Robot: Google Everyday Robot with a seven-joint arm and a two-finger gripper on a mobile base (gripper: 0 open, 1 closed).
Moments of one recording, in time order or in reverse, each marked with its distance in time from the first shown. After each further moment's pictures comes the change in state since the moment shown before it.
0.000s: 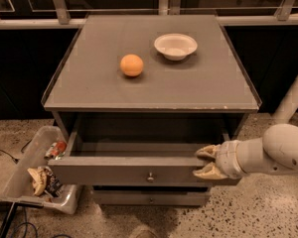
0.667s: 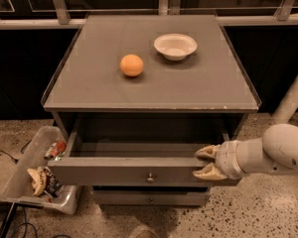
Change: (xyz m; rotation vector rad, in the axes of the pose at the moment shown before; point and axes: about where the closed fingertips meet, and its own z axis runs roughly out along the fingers) arm 0.000 0.000 0.000 0.000 0.000 0.000
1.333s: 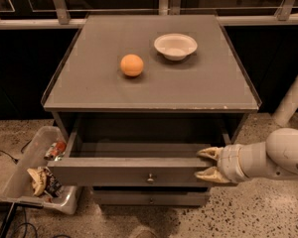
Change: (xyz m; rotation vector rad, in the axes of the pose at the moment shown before) arm 0.006 0.010 -0.003 -0.006 -0.008 0.004
